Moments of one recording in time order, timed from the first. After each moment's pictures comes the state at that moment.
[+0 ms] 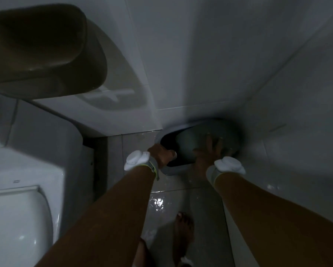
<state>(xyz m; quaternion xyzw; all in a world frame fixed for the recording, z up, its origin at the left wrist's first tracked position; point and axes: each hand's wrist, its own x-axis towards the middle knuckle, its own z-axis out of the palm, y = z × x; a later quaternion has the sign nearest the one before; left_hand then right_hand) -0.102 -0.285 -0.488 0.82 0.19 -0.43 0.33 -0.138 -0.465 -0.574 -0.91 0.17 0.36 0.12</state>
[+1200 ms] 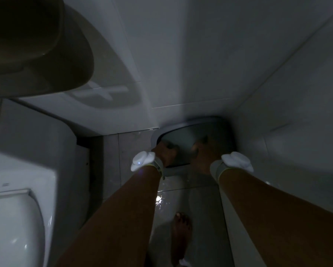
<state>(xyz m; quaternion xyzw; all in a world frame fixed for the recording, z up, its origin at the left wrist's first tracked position) -0.091 -0.310 -0.534 0.84 0.15 -0.37 0.37 -0.109 -0.466 -0.500 -0.88 0.11 0.40 0.22</state>
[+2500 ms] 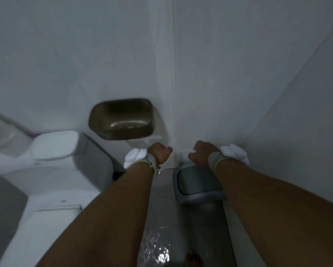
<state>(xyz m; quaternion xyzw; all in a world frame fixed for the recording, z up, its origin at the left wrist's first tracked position) -0.085 -0.249 -0.269 0.84 0.21 -0.30 0.41 -0.082 -0.406 -0.272 -0.93 0.07 0.32 0.18</state>
